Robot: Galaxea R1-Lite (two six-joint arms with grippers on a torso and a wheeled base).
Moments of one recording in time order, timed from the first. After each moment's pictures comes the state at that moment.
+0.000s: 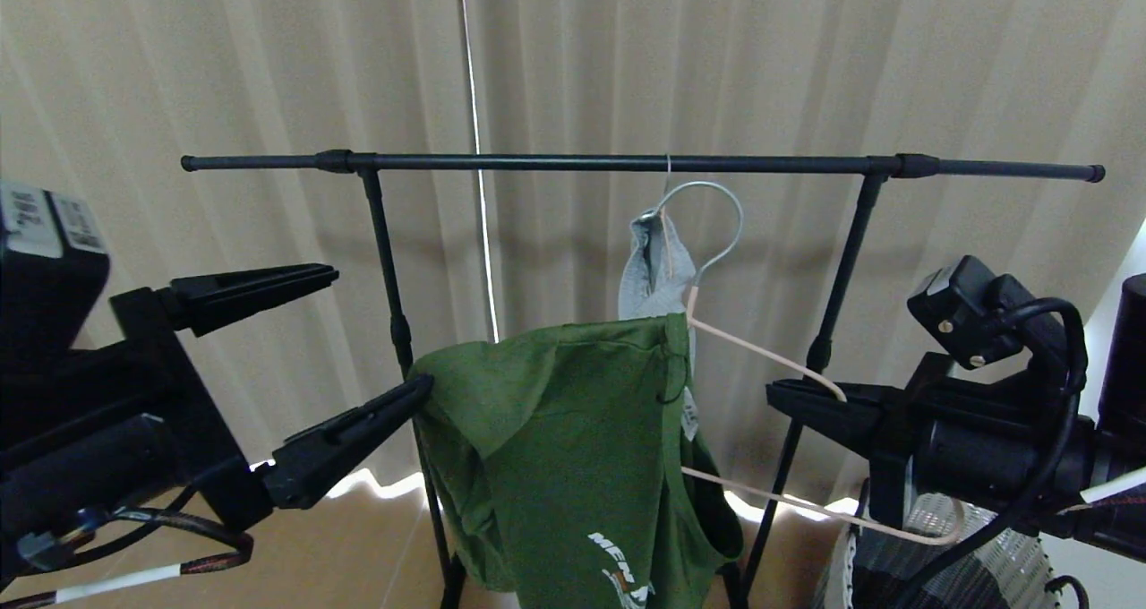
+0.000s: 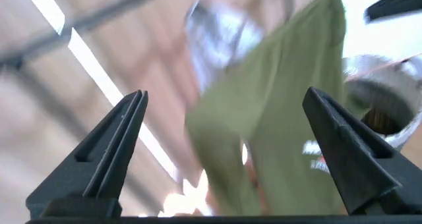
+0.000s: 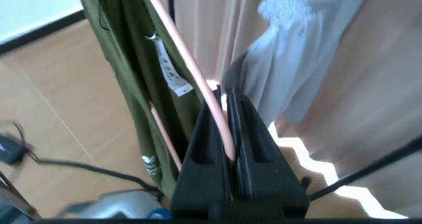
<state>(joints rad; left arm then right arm) -0.56 1.15 -0.55 -0.57 -0.17 0.35 0.60 1.36 -0.58 -0.46 0.09 -0.03</state>
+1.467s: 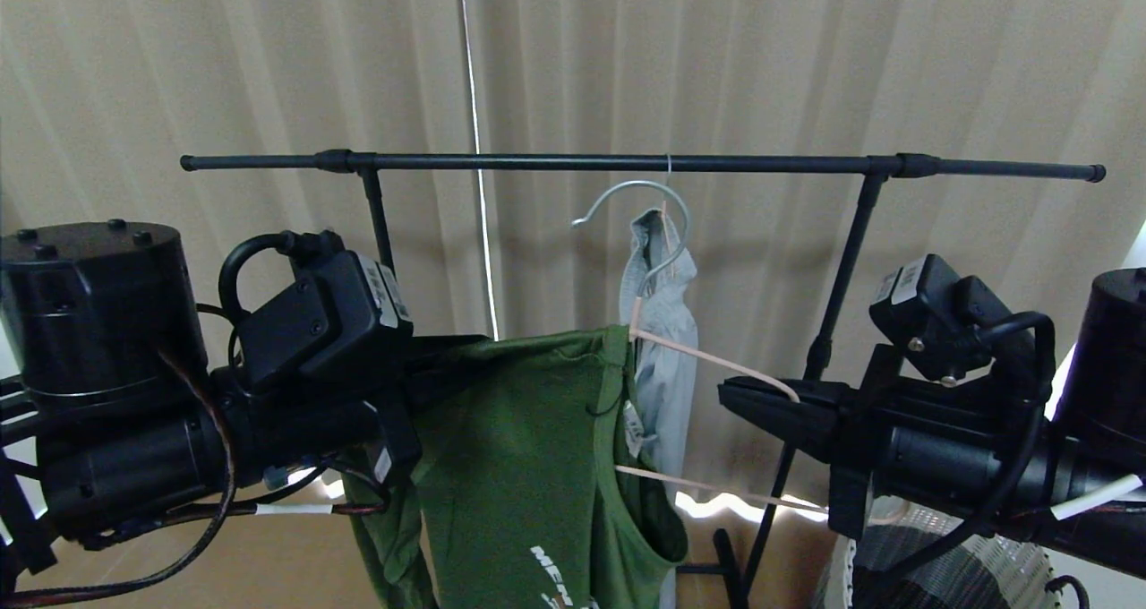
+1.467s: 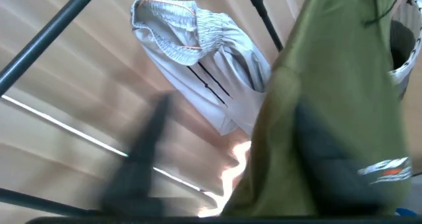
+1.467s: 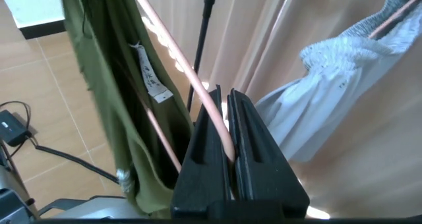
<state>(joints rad) -0.53 1.44 -0.65 -0.58 -0.33 0.62 0.69 1.42 -0.60 -0.57 0.13 -0.09</state>
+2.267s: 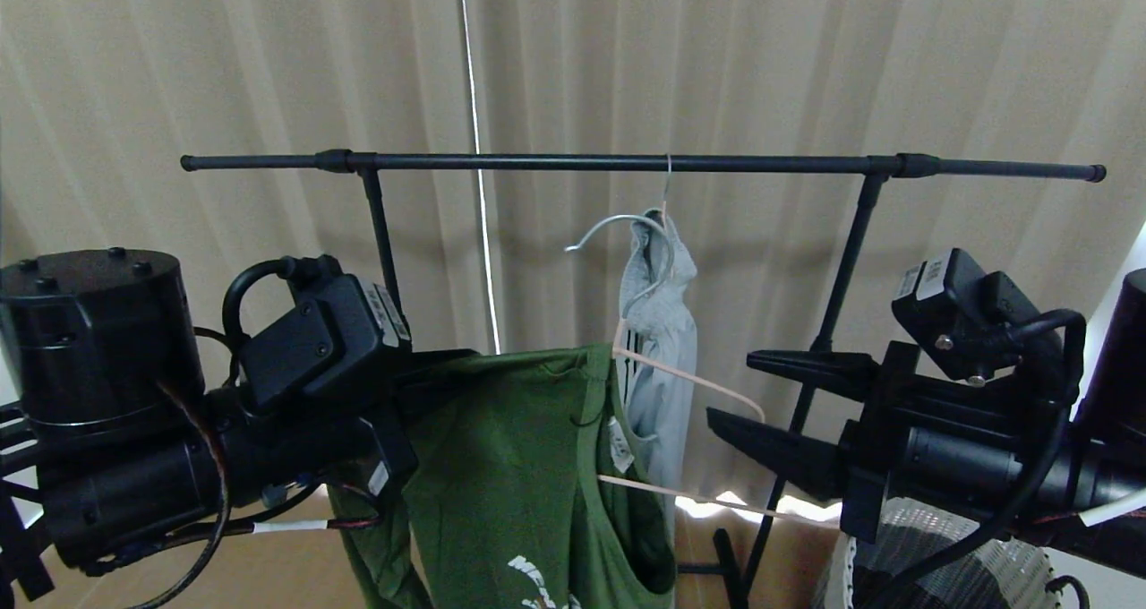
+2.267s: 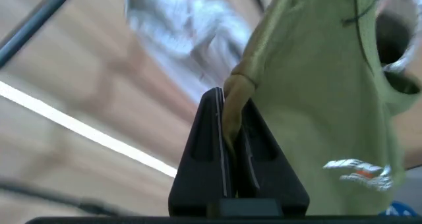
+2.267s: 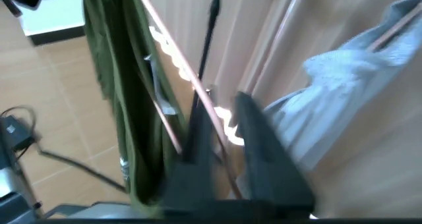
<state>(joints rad) -0.53 1.44 -0.59 -0.62 -0.26 0.61 0.69 1.39 -0.59 -0.57 0.12 -0.09</state>
